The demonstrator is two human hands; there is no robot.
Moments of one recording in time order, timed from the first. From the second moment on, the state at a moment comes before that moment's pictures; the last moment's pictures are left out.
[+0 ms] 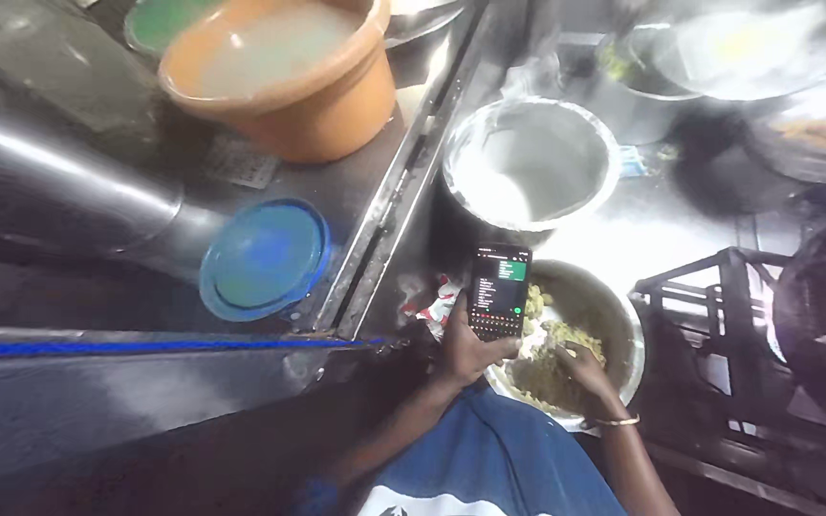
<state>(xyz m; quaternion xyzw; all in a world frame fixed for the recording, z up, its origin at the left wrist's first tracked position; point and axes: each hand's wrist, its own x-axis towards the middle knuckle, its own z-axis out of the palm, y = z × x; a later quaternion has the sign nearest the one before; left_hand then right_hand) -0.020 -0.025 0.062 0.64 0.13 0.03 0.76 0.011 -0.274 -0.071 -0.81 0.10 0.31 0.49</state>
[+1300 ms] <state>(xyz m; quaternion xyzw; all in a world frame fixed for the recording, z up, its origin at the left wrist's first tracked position) -0.023 -0.024 0.057 0.62 0.12 0.03 0.78 0.005 -0.278 -0.087 -0.77 0.08 0.25 0.58</state>
